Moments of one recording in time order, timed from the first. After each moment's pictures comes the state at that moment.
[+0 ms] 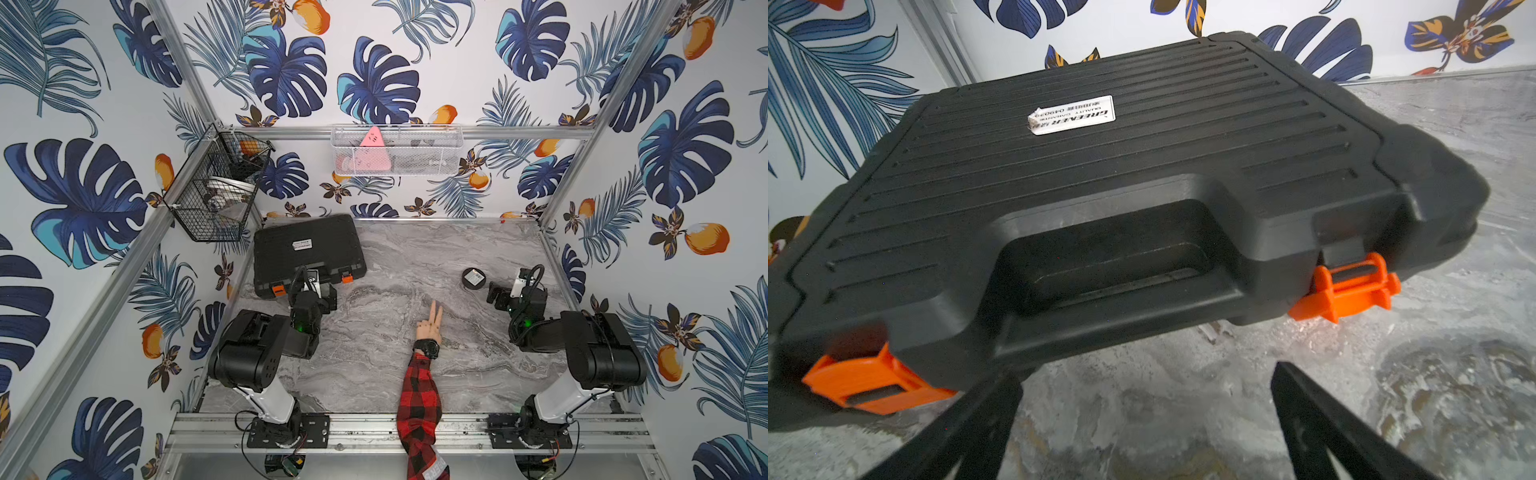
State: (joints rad) left arm -0.09 1.66 0.37 0.95 -0.27 0.00; right arm -0.05 1.66 0.41 0.86 0.03 0.15
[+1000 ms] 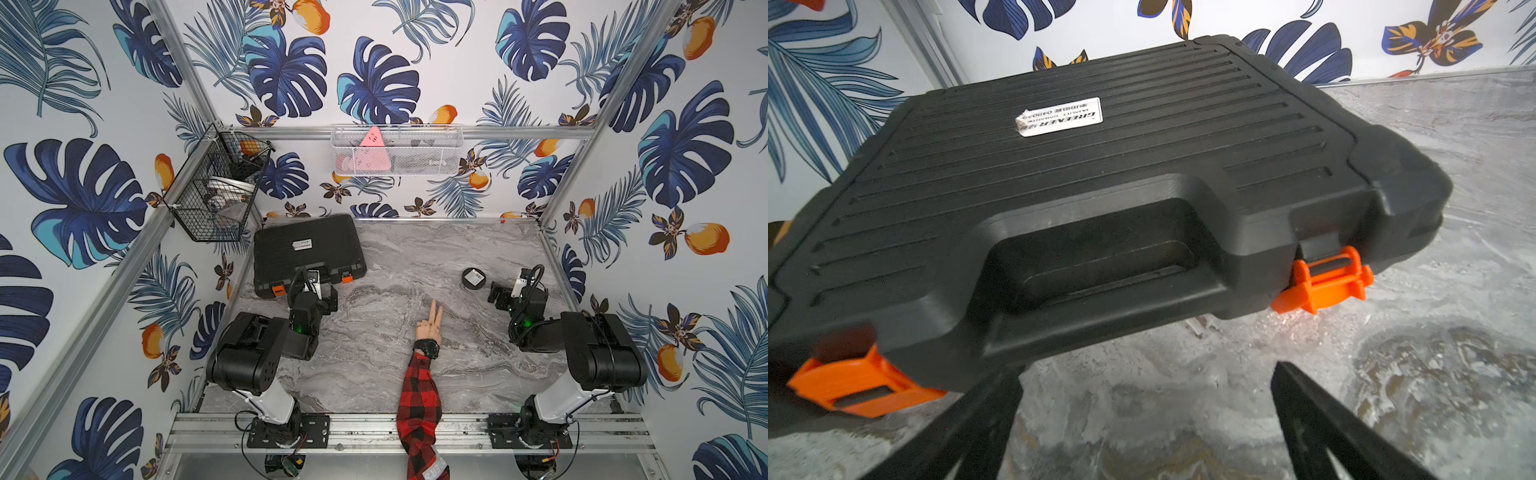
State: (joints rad) left arm -0.10 1.60 0.35 0.92 -0.26 0.00; right arm -0.03 1.63 0.42 0.83 0.10 0.16
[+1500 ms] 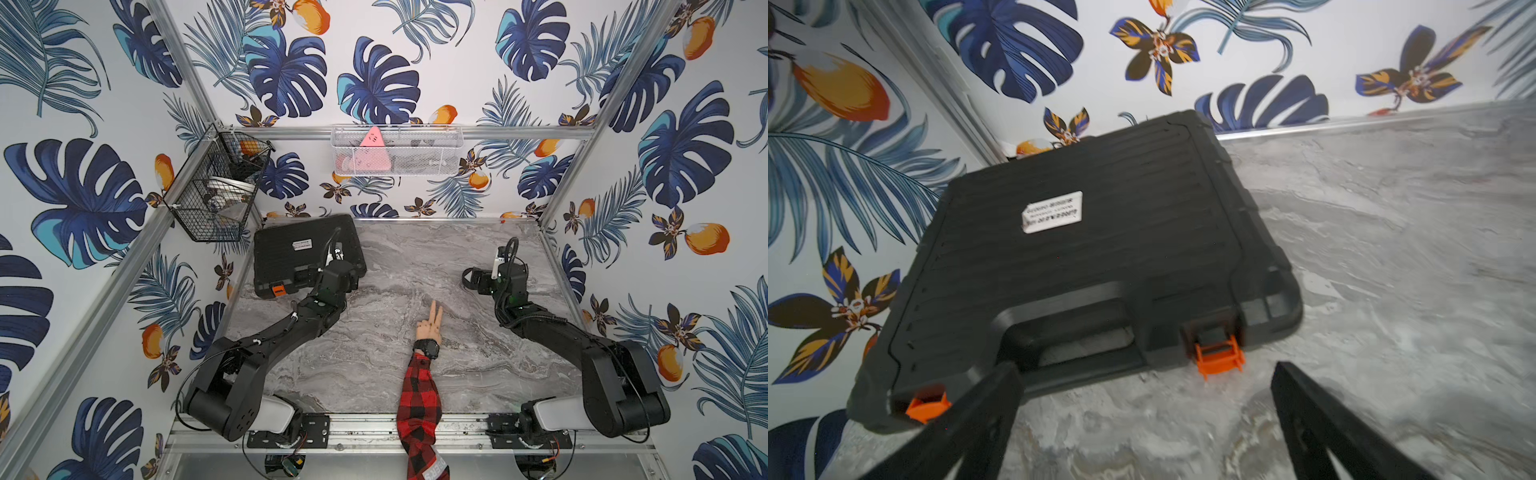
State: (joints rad) left arm -0.40 1.41 0.84 0.02 -0.58 -0.15; right arm 0.25 1.39 0.70 0.20 0.26 0.17
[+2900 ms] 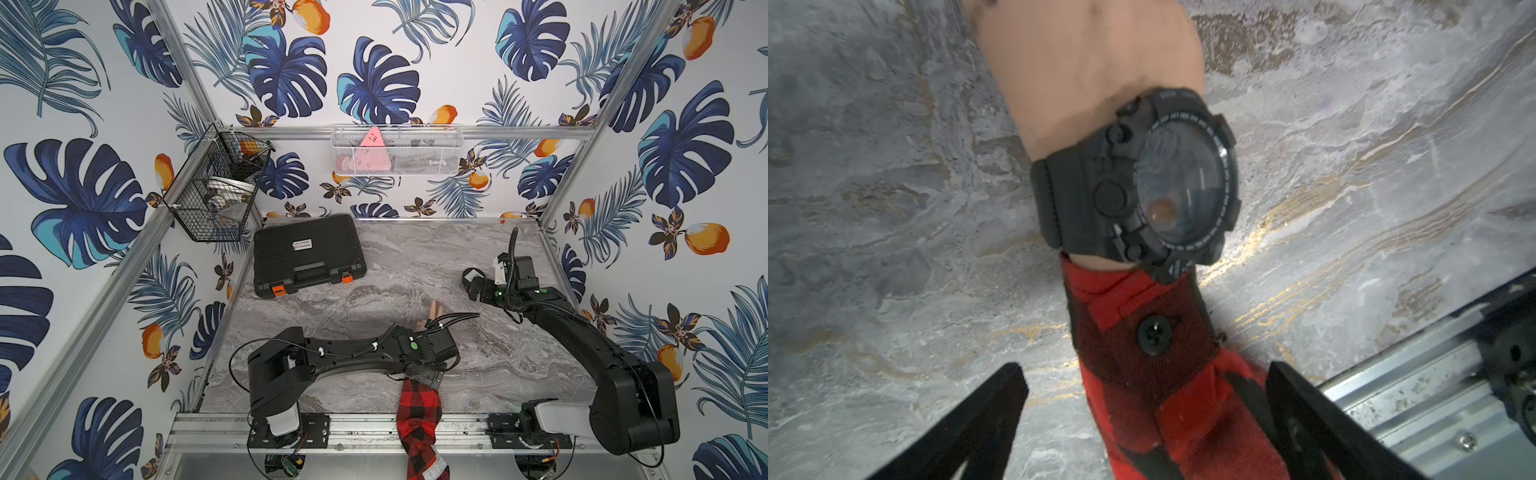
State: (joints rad) left arm -1.17 1.73 1.19 -0.76 -0.16 -0.76; right arm 0.18 1.32 0.88 -0.45 -0.09 0.38
